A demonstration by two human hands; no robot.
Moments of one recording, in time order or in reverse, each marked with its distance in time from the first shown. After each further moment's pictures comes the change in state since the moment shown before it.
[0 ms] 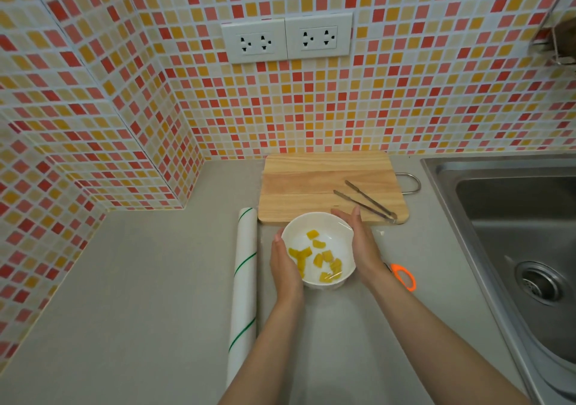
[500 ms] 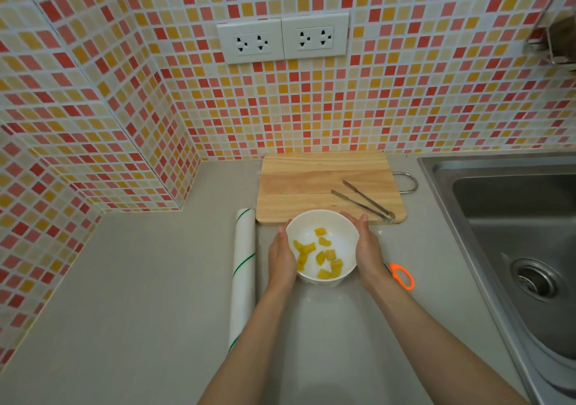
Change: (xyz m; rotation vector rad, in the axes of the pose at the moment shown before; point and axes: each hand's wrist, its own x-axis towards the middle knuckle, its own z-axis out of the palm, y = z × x) left_hand 0.021 0.007 -0.004 0.222 -0.154 0.089; right_hand -0.003 0.010 -0.006 0.066 0.105 0.030
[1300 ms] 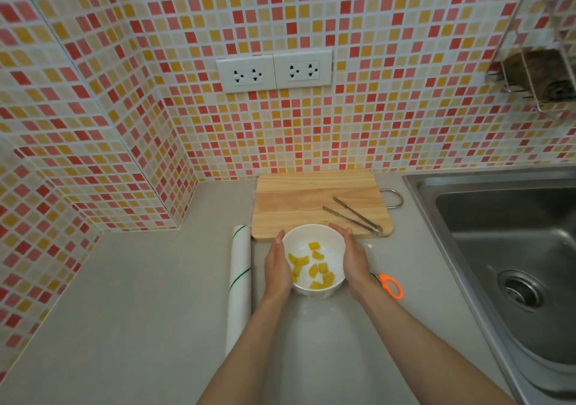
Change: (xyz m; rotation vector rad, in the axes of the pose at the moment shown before) left_hand 0.001 0.001 0.001 0.036 -0.033 0.115; right_hand -0.006 -0.004 0.007 -0.021 -0.001 -0.096
